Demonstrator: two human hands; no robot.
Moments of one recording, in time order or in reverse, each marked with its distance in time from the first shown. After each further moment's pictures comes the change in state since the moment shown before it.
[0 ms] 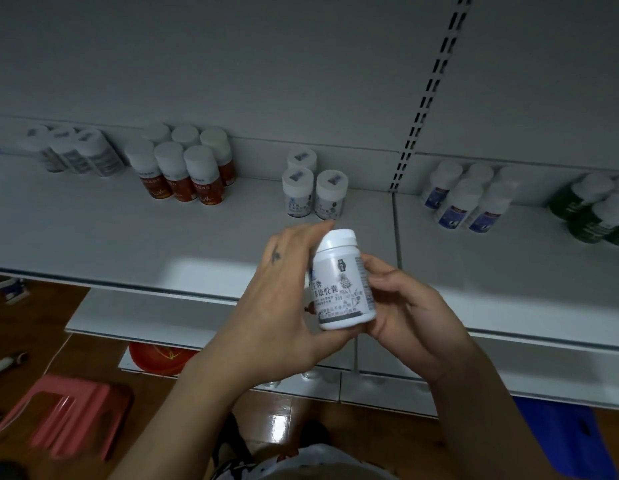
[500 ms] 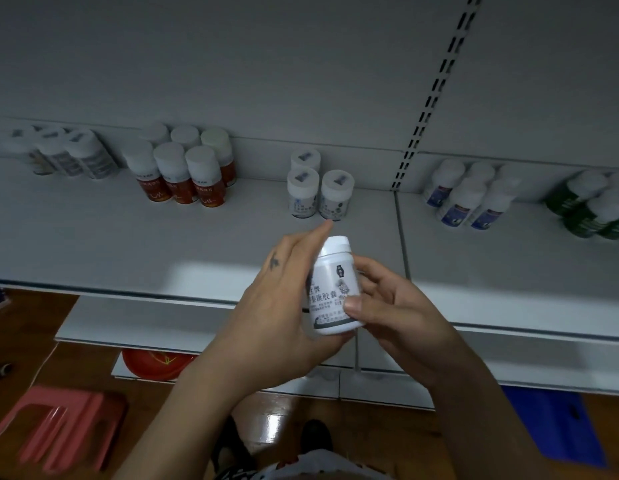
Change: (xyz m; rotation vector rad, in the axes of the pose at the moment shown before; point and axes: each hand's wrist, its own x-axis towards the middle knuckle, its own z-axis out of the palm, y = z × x) left_hand -0.009 -0.018 -0.016 -0.017 -0.075 -0.054; right_hand 0.006 0.015 0.022 -0.296 0.158 -0.056
